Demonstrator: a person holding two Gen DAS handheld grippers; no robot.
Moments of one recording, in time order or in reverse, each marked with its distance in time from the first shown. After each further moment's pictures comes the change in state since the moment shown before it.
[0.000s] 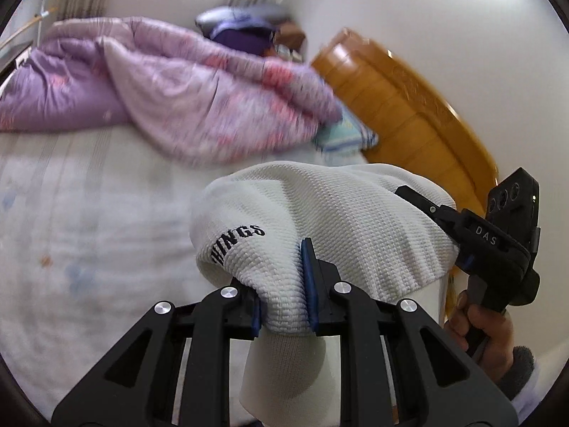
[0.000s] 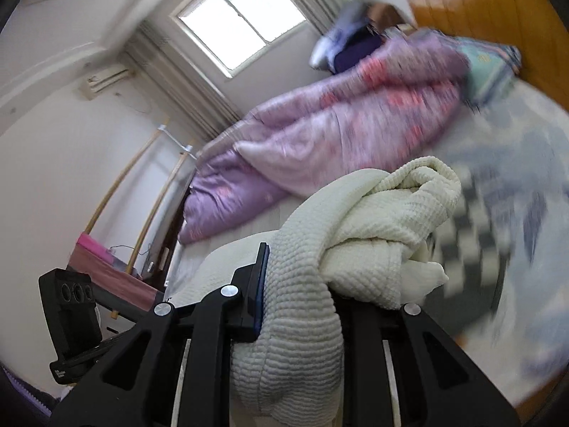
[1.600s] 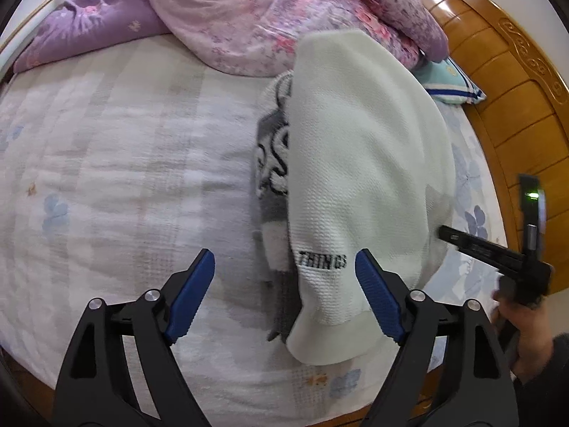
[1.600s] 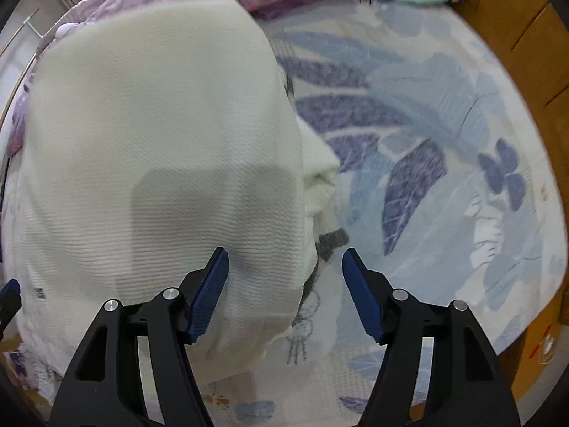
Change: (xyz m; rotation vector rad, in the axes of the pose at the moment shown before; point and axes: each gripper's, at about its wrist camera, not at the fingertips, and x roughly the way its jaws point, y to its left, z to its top) left arm 0.224 0.013 -0.065 -0.144 0.252 0.359; right arm 0.124 -0.265 -0.037 -0.067 0.510 -0.629
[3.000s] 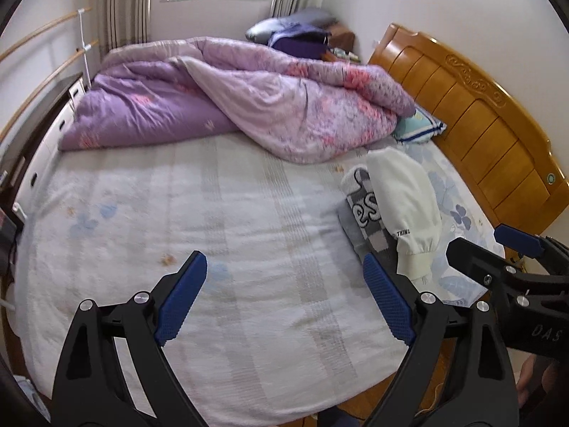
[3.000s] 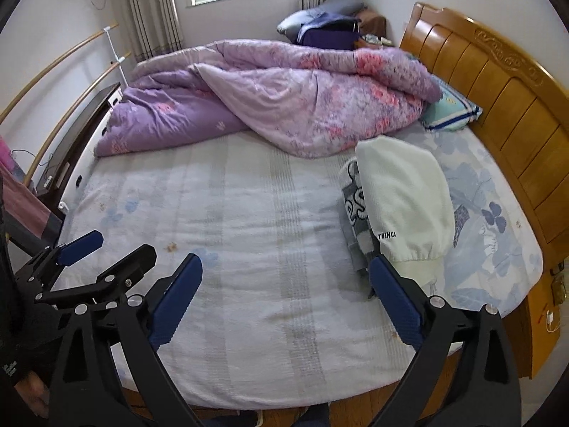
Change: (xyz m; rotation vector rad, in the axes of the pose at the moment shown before) left arm -0.297 0.243 -0.025 0.220 -0.280 -0.044; right arm -0.278 0.405 -0.164 -0.098 -0.370 0.017
